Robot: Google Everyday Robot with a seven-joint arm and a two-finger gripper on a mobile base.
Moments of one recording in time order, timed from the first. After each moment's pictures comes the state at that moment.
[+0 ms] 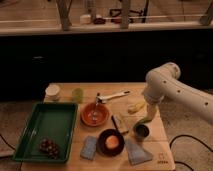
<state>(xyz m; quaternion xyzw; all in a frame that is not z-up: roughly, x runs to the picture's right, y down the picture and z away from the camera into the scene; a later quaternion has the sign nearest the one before) 0.233 0.096 0.756 -0.28 -0.01 -0.03 0.96</state>
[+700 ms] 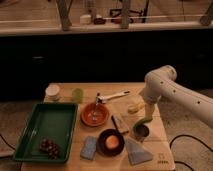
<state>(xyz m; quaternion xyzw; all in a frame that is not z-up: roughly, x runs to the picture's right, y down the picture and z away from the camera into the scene) 0.236 0.099 0.795 -0.28 -0.03 -0.05 0.96</state>
